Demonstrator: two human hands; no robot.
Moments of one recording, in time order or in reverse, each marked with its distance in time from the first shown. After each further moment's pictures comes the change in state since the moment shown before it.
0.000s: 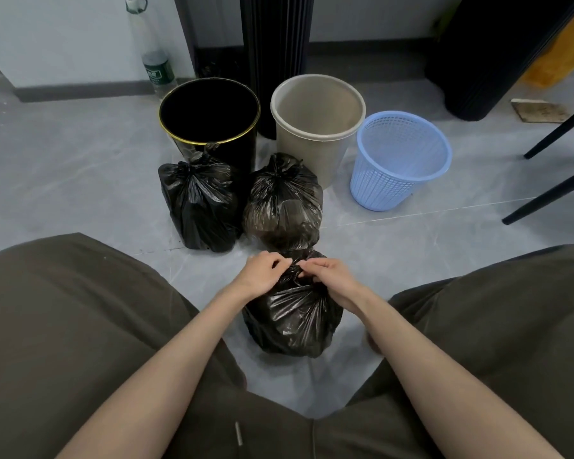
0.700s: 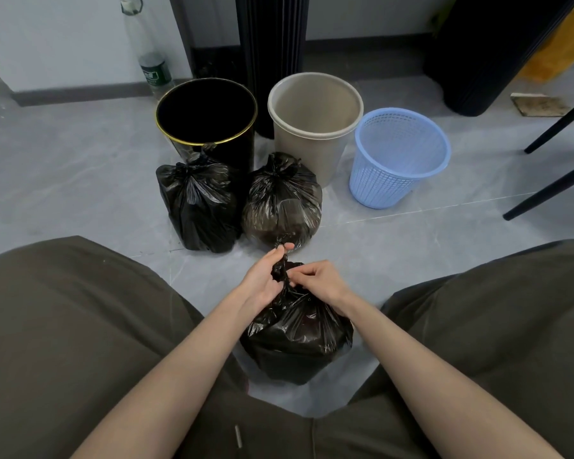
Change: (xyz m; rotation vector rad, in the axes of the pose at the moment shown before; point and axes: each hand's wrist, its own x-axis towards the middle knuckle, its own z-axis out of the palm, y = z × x) left_hand -0.009 0.025 0.013 -1.367 -0.009 -0.342; right_hand 0.000 0.011 0.010 -0.331 0.001 -0.141
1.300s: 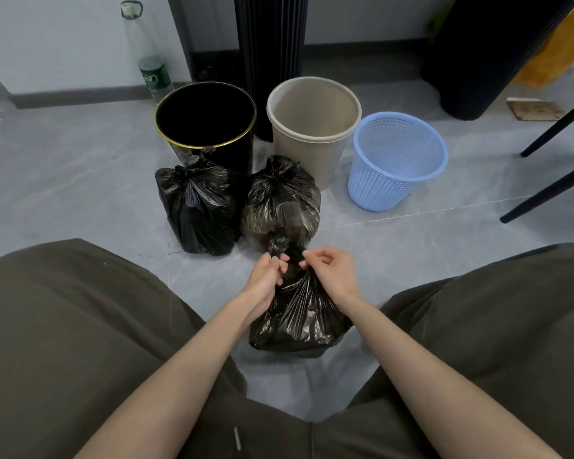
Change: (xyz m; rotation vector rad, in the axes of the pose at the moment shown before) left_hand 0.016 -0.014 -0.004 0.341 0.150 0.184; right_hand 0.000 -0.010 -0.009 0.227 0.333 -0.062
